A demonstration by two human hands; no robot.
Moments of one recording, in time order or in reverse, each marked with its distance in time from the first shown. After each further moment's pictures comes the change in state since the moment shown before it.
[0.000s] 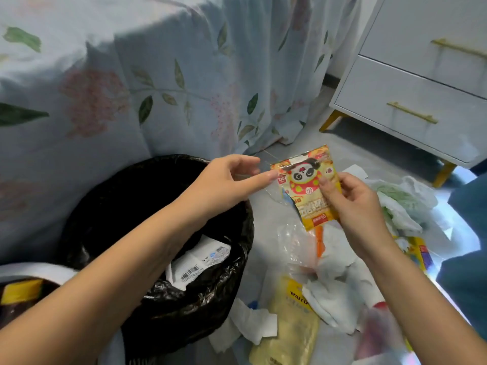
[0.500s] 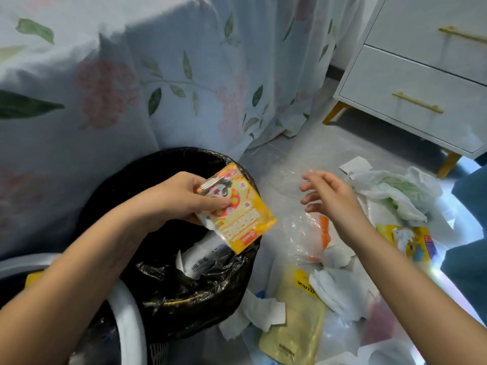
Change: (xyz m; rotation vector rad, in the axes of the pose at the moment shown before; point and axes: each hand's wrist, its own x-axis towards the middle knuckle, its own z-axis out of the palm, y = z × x) left_hand -0.024 -0.031 -0.057 0.062 -0.172 -0.282; right_hand 0.004 0.015 0.027 -0.040 -0.045 0.181
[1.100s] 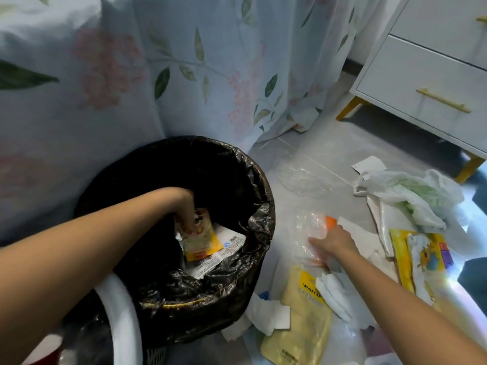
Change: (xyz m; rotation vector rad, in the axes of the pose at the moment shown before) left_hand 0.094 -0.075 -0.014 0.930 -0.144 -0.519; right_hand 0.051 0.156 -0.034 -1.070 0.065 0.492
